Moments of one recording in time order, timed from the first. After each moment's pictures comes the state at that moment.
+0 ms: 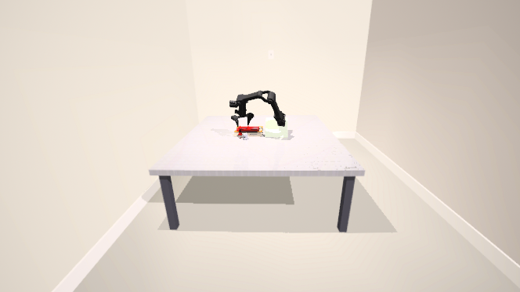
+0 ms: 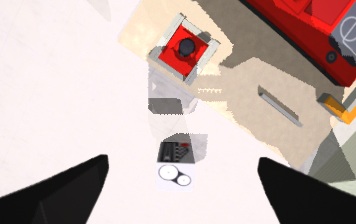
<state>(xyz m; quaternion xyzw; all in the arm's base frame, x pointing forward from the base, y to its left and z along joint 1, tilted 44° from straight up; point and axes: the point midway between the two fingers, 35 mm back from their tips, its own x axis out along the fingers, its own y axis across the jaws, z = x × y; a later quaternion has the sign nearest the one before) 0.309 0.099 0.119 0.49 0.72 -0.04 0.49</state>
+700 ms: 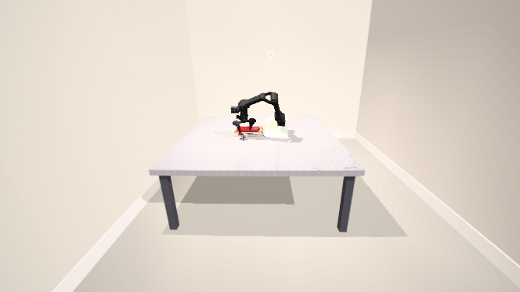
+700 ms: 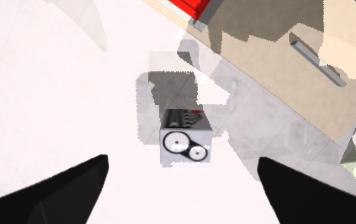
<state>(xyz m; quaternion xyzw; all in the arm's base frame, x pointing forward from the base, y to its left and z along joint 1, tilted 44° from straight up) 0.284 0.148 0.121 0.50 0.73 -0.03 0.47</state>
